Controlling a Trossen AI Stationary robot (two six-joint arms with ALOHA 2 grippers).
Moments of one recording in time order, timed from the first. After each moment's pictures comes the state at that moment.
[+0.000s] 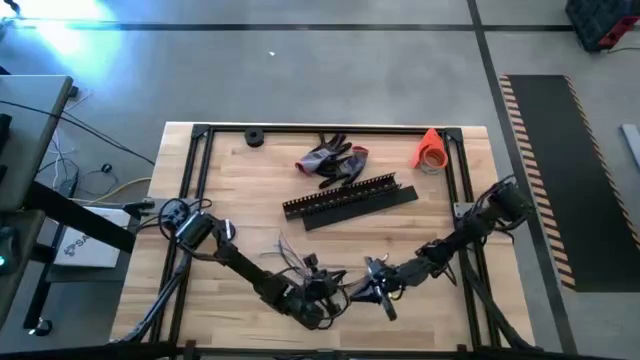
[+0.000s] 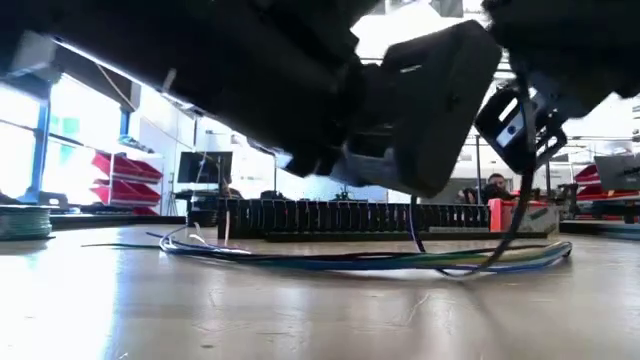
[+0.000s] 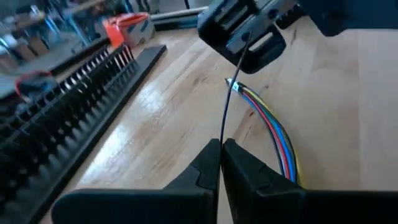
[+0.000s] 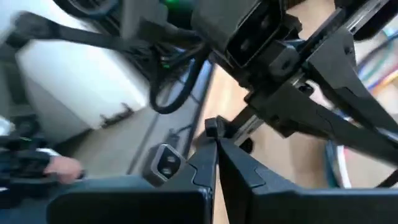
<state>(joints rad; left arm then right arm) -0.59 2.28 1.36 0.28 -1.09 -0.32 0.62 1.80 0.54 1.08 0.18 0.67</state>
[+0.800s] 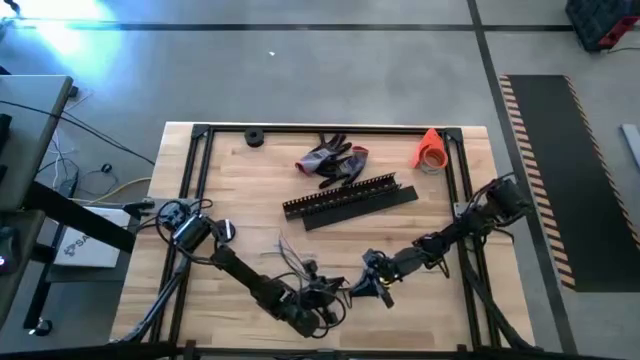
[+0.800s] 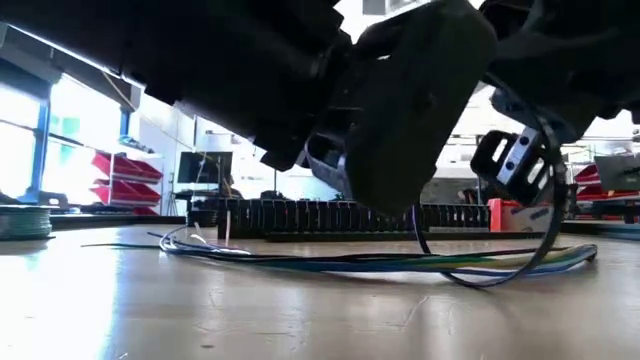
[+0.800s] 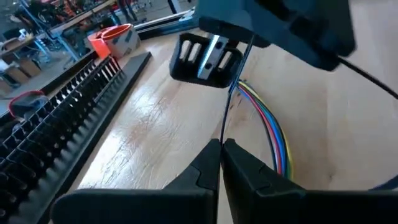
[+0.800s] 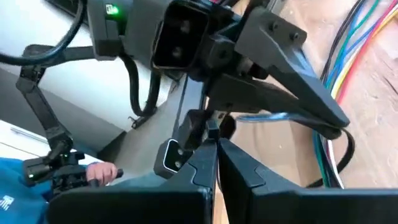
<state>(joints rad) -0.62 2.28 1.36 0.29 -1.05 -0.22 0.52 1.80 0.52 1.06 0.01 0.89</state>
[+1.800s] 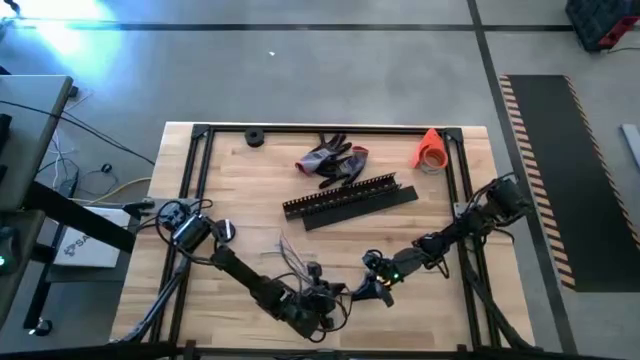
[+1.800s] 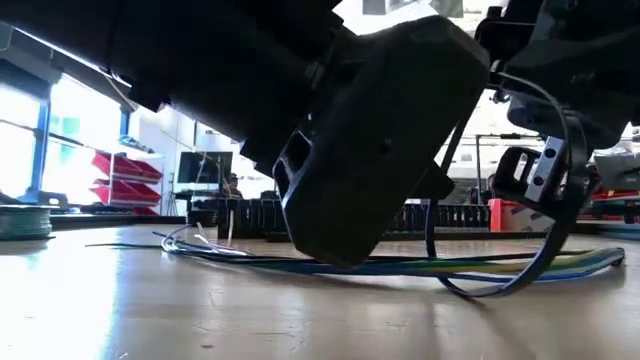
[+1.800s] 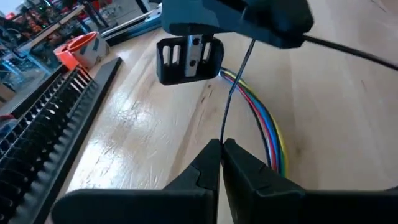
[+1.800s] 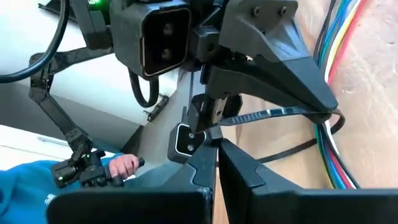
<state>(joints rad) -0.62 2.28 1.36 0.29 -0.94 -0.10 0.52 1.80 0.52 1.02 -0.06 1.05</state>
